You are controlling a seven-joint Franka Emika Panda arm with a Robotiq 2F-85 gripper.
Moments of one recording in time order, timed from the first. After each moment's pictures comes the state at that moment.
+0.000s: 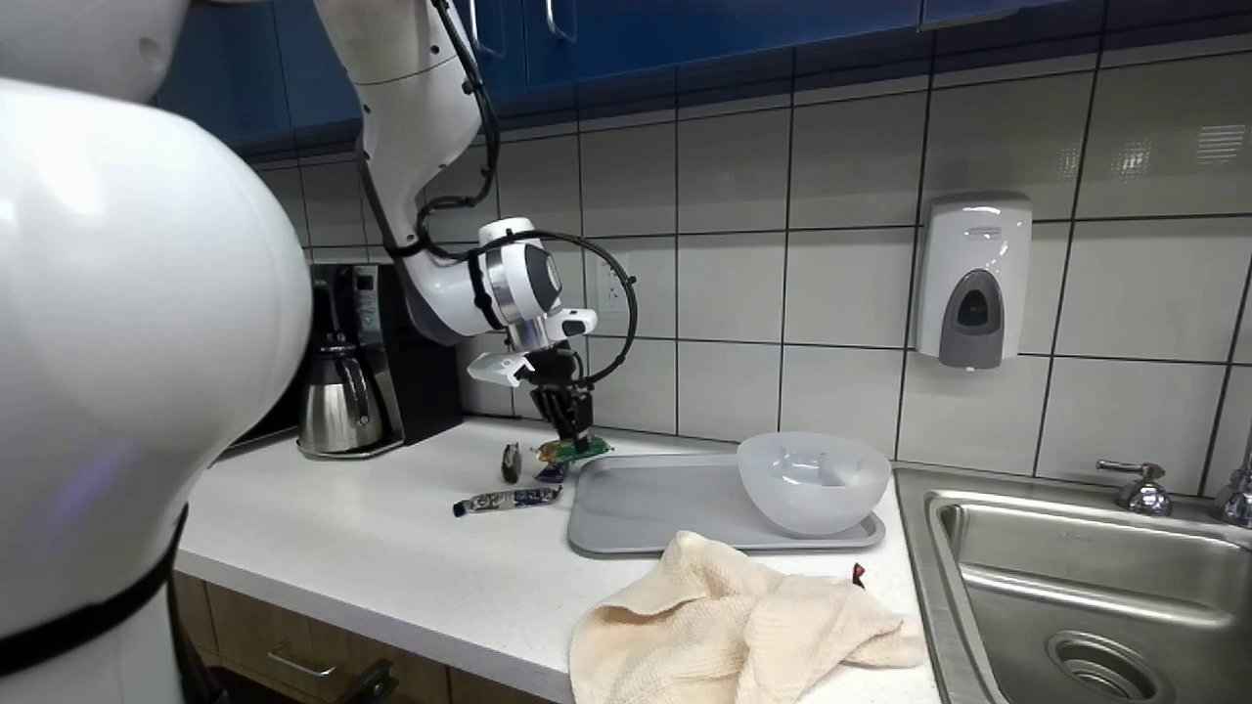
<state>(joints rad) 0.43 0.51 -0.22 -2.01 -0.26 2.63 0.86</state>
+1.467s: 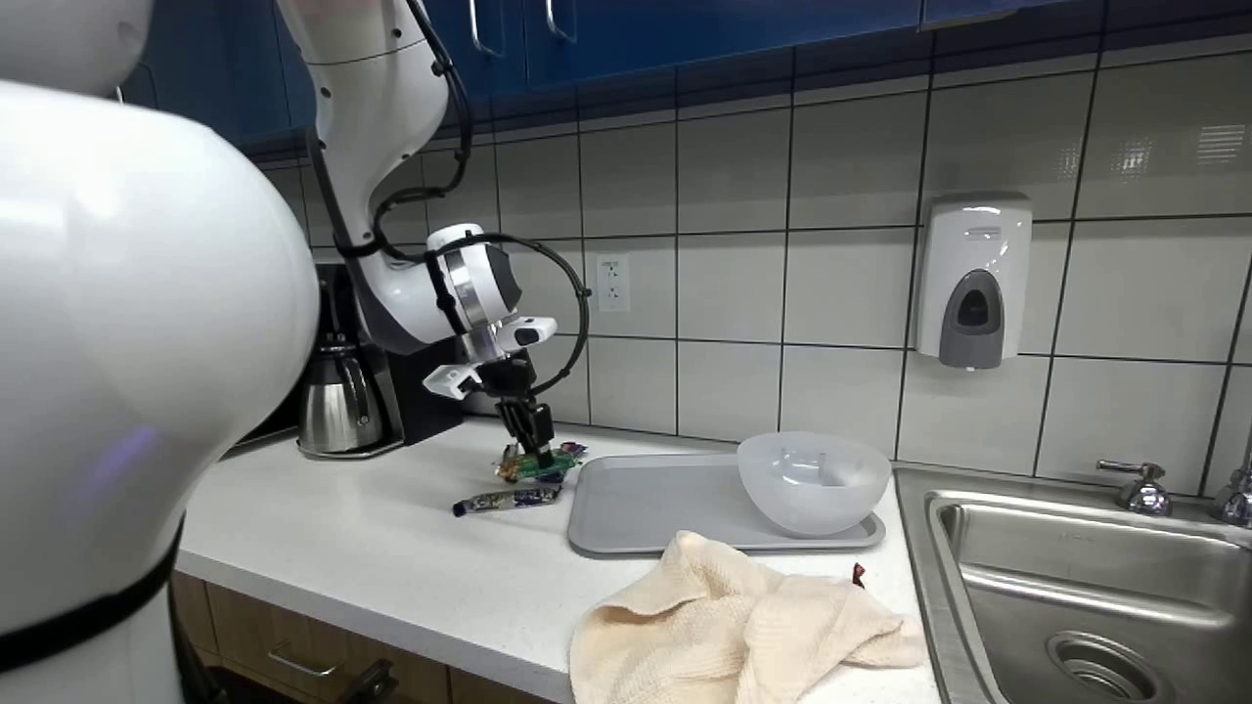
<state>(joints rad) 0.50 0.45 -0.19 -2.12 -0.40 2.61 1.12</state>
